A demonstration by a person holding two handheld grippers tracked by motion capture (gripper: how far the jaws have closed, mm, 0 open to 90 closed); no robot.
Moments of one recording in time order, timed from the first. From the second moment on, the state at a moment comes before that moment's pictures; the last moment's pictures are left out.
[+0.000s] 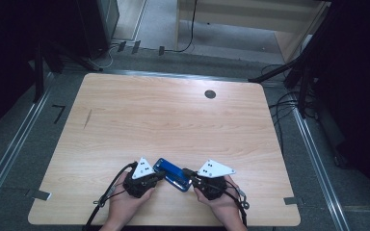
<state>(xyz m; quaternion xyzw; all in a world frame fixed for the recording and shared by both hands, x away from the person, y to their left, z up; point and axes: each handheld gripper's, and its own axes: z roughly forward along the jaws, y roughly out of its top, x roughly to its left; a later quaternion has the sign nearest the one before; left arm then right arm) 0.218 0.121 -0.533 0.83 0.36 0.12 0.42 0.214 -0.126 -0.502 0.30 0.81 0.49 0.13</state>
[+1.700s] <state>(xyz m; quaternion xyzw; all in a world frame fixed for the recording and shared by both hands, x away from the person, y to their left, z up) 0.218 0.121 -0.532 0.83 0.36 0.12 0.42 0.194 -0.127 -0.502 0.33 0.78 0.51 0.12</state>
